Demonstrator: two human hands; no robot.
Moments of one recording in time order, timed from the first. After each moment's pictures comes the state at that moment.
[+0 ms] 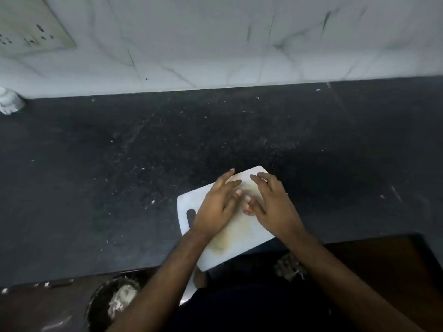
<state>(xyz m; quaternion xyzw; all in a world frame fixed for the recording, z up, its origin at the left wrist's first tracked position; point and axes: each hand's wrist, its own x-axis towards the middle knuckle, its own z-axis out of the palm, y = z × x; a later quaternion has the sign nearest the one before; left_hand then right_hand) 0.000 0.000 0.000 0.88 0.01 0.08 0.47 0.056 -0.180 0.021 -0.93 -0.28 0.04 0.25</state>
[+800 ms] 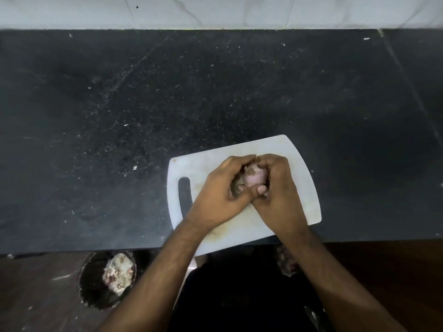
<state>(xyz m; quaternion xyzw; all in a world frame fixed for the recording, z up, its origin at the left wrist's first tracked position) -0.005 -0.014 -0.042 0.85 0.02 0.10 0.52 0.047 -0.166 -0.045 -0.85 -0.24 0.03 0.47</state>
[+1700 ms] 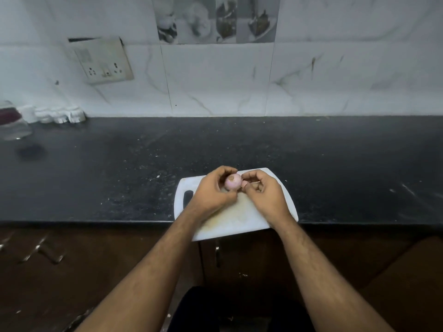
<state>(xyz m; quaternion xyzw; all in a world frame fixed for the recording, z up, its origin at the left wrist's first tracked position) -0.040 -0.027 -0.049 0.82 0.04 0.17 0.55 0.023 -0.193 -0.045 -0.77 -0.24 0.04 0.59</state>
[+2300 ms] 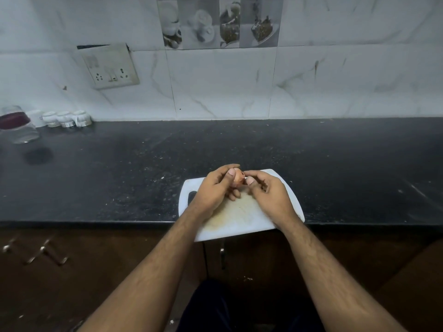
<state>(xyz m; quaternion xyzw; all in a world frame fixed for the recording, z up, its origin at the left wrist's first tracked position) -0.035 -0.027 -0.050 0.74 0.04 0.17 0.65 0.020 -0.193 -0.043 -0.76 -0.29 0.03 0.59</state>
